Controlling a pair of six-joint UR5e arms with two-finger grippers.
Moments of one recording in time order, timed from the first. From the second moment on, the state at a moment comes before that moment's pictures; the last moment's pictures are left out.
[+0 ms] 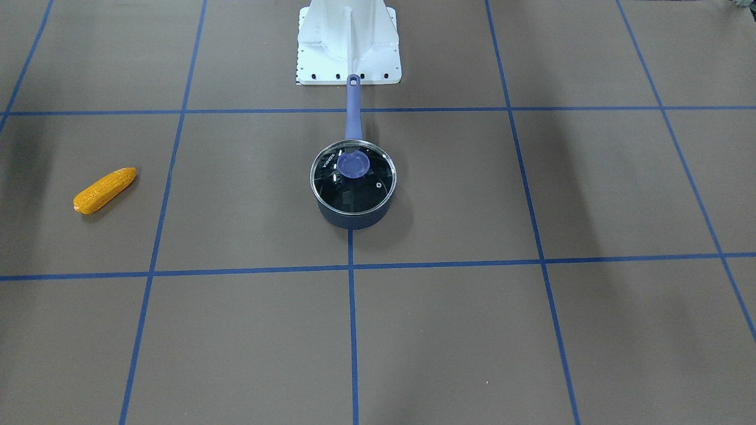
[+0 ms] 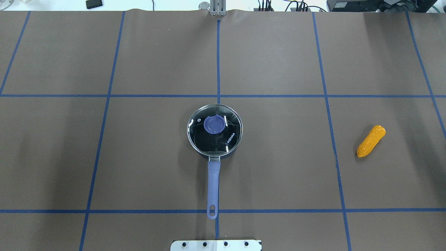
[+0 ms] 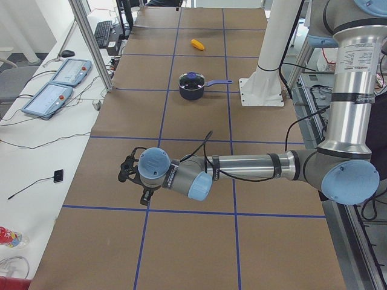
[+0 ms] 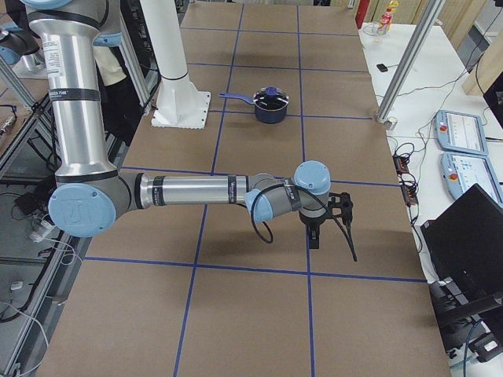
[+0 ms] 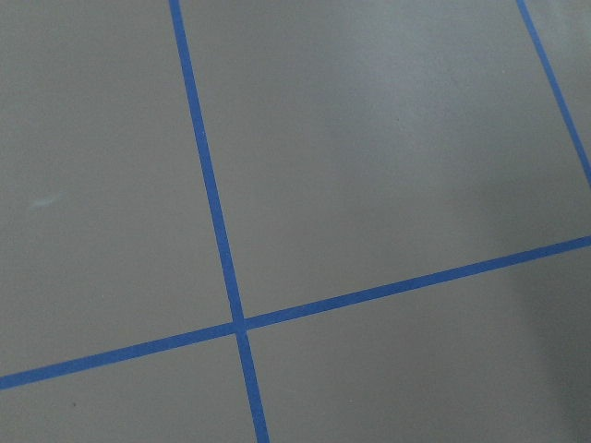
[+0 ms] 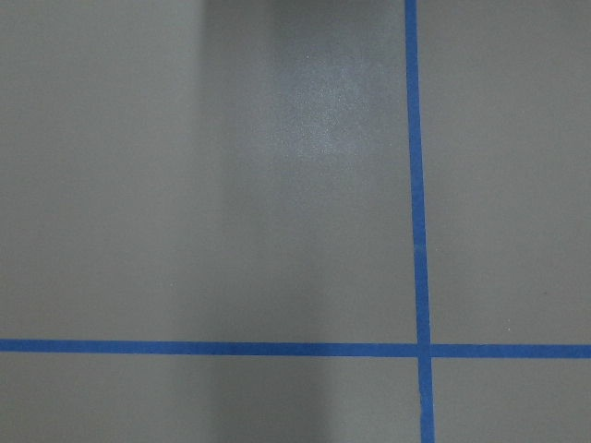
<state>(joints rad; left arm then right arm) -1.60 -1.60 -1.48 -2.01 -2.55 -0.05 1.46 -1.49 1.53 -1.23 2.35 0.36</state>
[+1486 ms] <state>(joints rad) -1.55 -1.74 -1.55 -2.00 -2.55 -0.40 1.35 -1.47 1.56 -1.23 2.35 0.57</state>
